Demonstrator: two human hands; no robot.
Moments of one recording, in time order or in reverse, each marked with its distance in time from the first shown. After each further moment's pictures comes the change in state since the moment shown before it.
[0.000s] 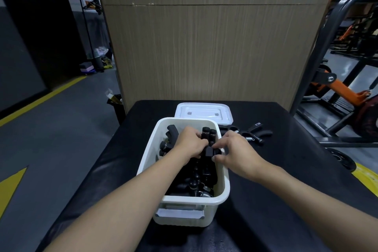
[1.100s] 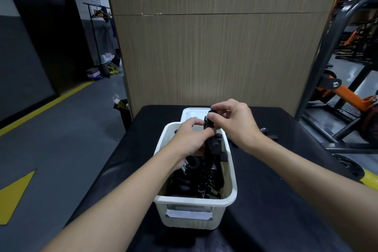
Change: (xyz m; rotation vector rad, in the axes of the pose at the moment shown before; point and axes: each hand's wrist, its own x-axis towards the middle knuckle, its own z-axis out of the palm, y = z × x) left_hand -0.046 0.023 -0.048 -0.479 -0.134 0.033; right_hand 0.036 -0.052 -0.037 0.461 0.359 -0.058
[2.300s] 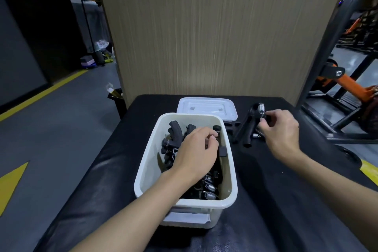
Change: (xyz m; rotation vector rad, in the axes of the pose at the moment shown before) left_hand 0.004 -0.051 0.028 0.525 0.138 0.352; right_hand -0.003 0.130 -0.047 -0.481 0.327 0.196
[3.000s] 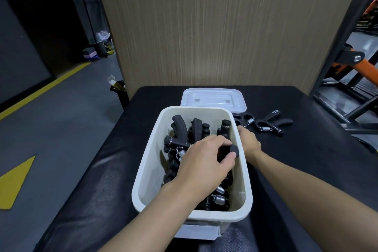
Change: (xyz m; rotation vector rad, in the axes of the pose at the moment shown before) left_hand -0.009 -0.014 0.007 0.149 -0.110 0.047; right_hand -0.018 0.006 0.120 -0.084 -0.611 0.215
